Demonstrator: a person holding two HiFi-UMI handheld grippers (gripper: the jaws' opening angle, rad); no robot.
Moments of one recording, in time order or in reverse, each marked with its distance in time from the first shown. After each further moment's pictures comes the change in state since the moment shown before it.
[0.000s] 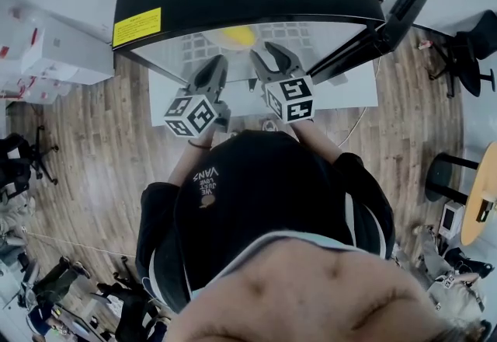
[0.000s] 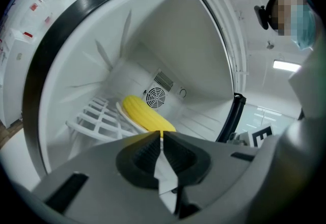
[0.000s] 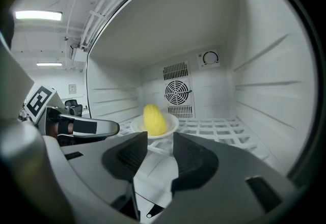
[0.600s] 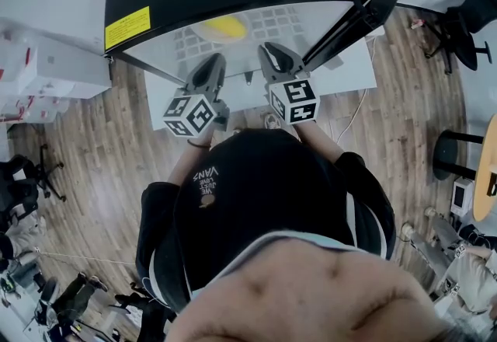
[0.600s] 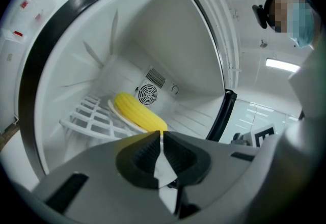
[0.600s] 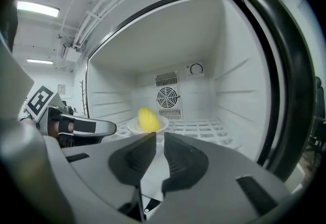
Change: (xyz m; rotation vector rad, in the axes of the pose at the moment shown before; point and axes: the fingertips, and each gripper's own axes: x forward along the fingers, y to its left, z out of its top) left arm -0.006 -0.016 -0.006 0.039 0.041 -0.073; right arm -0.038 -0.006 -0.002 0.016 -0.055 -0.123
